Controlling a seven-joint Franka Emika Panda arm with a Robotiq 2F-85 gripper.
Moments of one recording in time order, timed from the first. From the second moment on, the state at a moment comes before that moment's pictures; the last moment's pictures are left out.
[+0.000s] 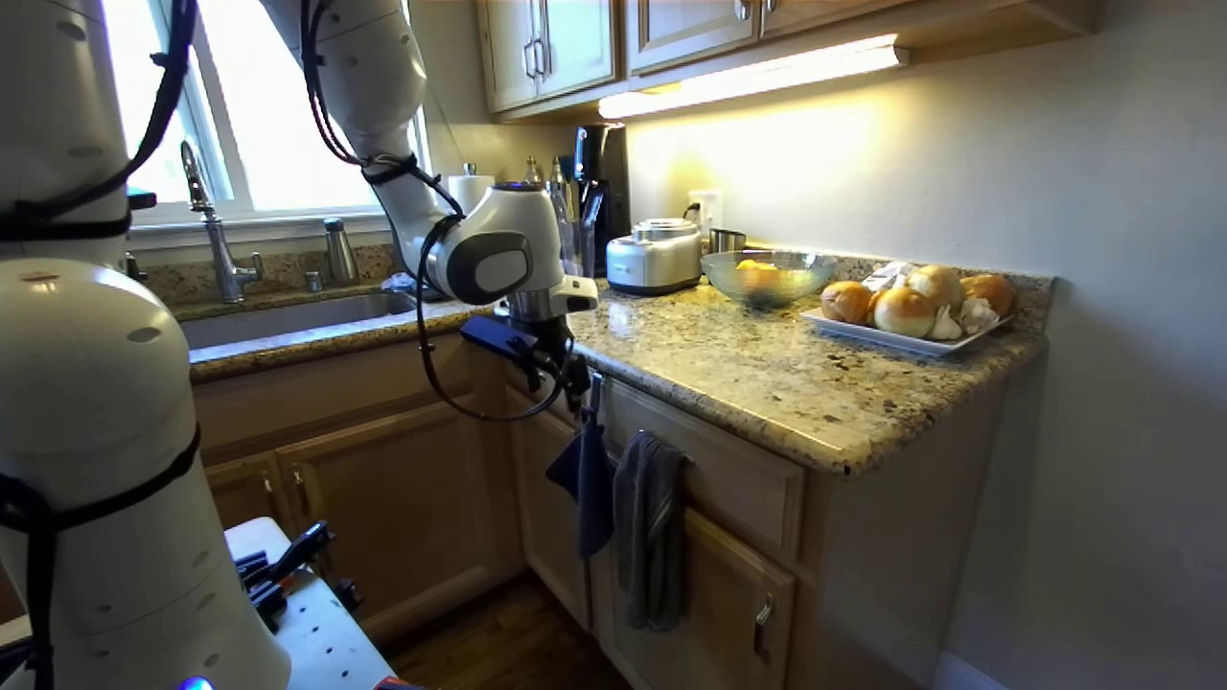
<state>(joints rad) 0.11 0.14 0.07 -2.53 0.27 2.90 -0.11</state>
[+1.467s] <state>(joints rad) -0.02 0.40 0.23 -2.53 0.23 3.26 -0.09</state>
